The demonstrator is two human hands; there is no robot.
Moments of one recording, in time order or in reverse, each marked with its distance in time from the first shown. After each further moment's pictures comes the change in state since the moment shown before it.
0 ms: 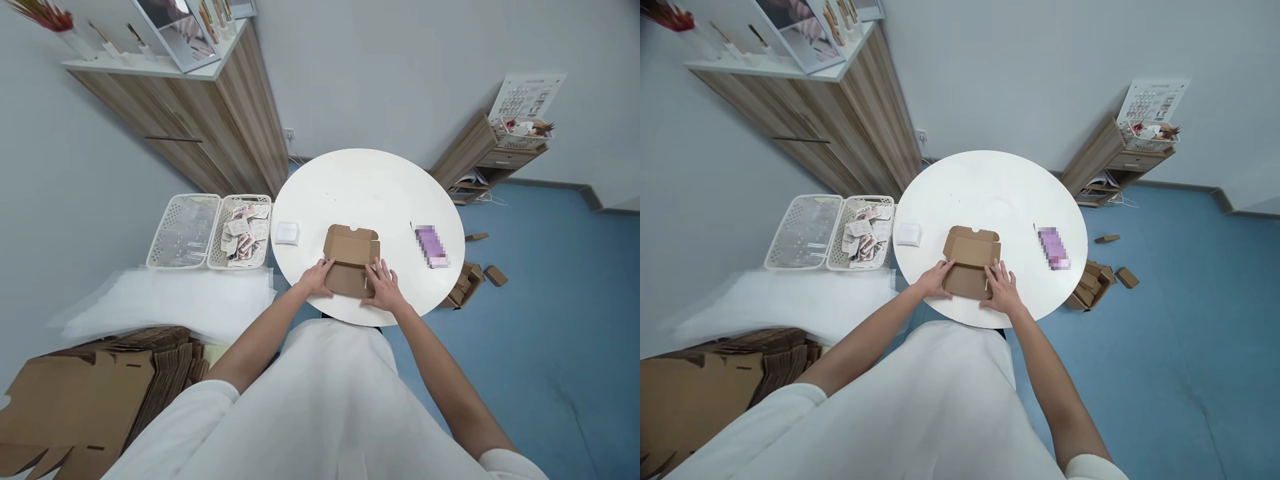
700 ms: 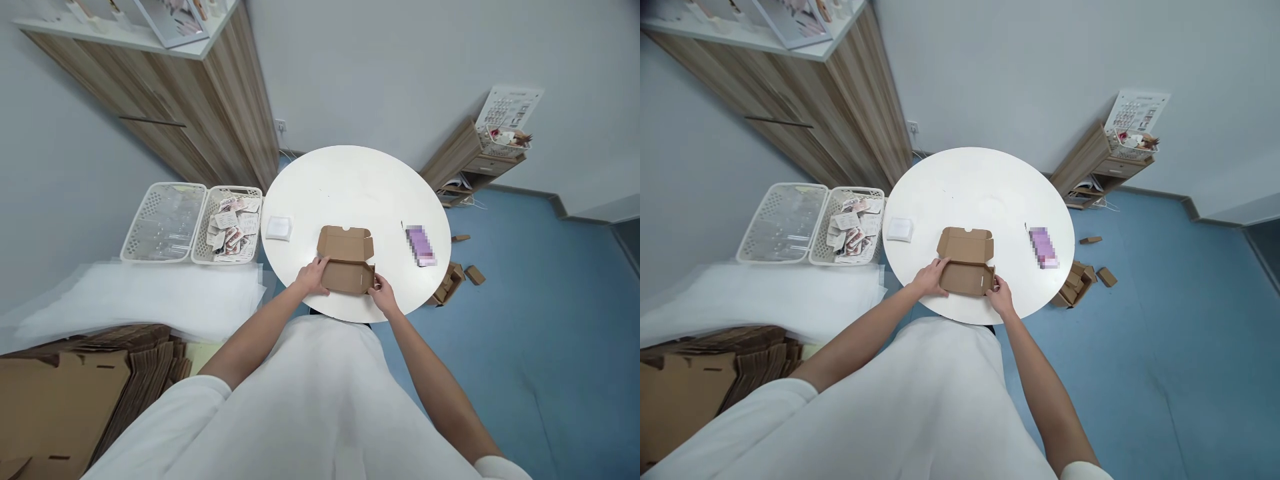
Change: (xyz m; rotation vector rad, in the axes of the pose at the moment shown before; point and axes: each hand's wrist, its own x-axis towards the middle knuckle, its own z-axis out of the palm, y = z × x) left_hand 0.003 0.012 0.013 0.006 0.074 -0.003; right_hand -0.019 0.000 0.005 0.838 0.130 0.484
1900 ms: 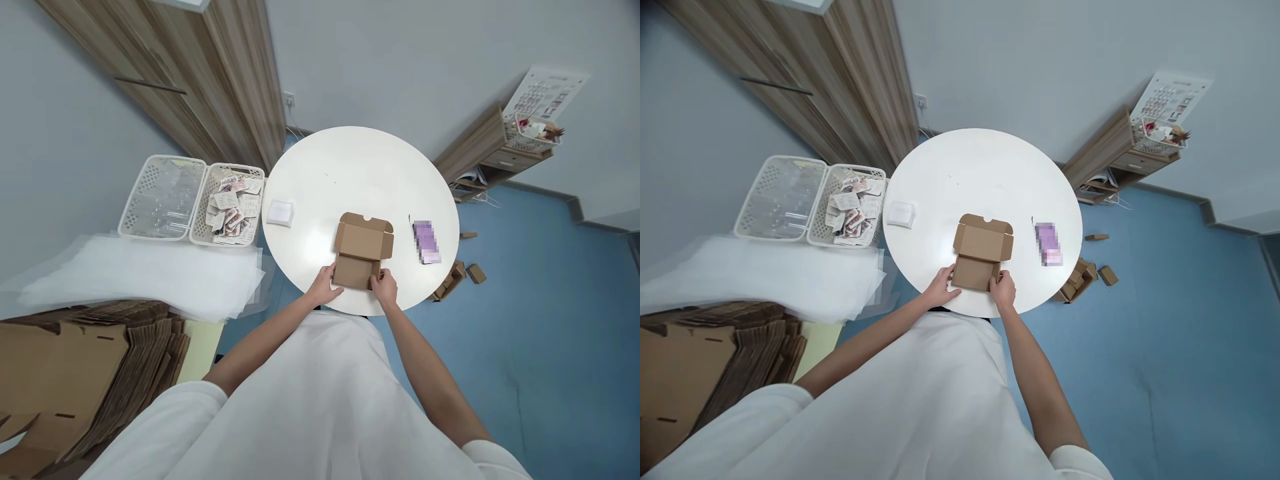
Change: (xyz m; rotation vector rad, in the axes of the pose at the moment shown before) left_hand -0.031 0.025 0.062 -0.637 0.117 -0.017; right_hand 0.016 0.010 0.000 -0.376 0.147 0.179
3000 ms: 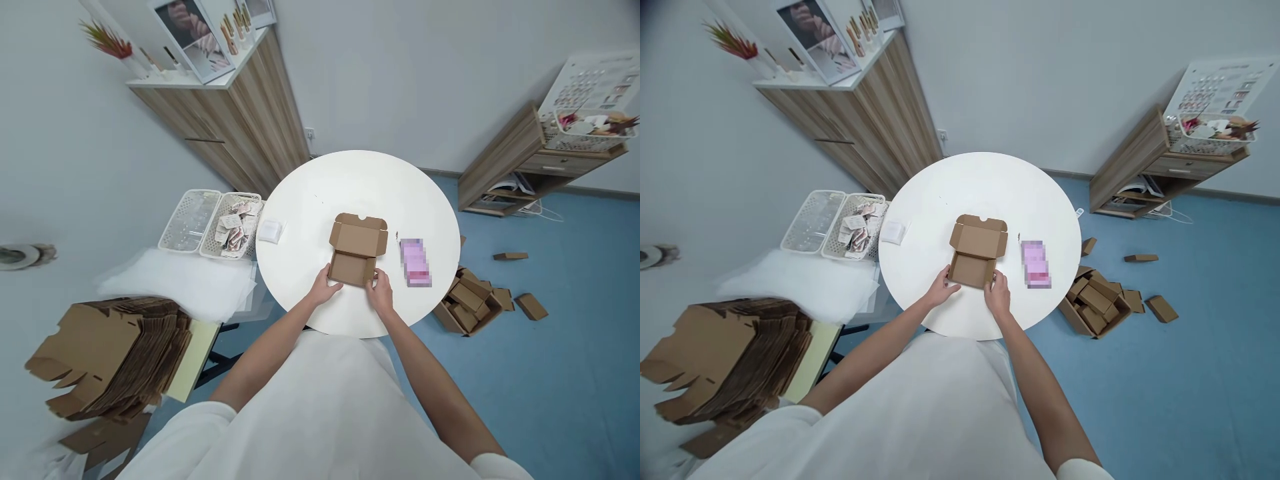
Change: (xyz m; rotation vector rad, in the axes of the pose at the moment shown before) left_hand 0.065 0.053 0.052 -0.105 0.265 -0.201; right_hand 0.071 0.031 -0.035 0.234 -0.038 -0.371
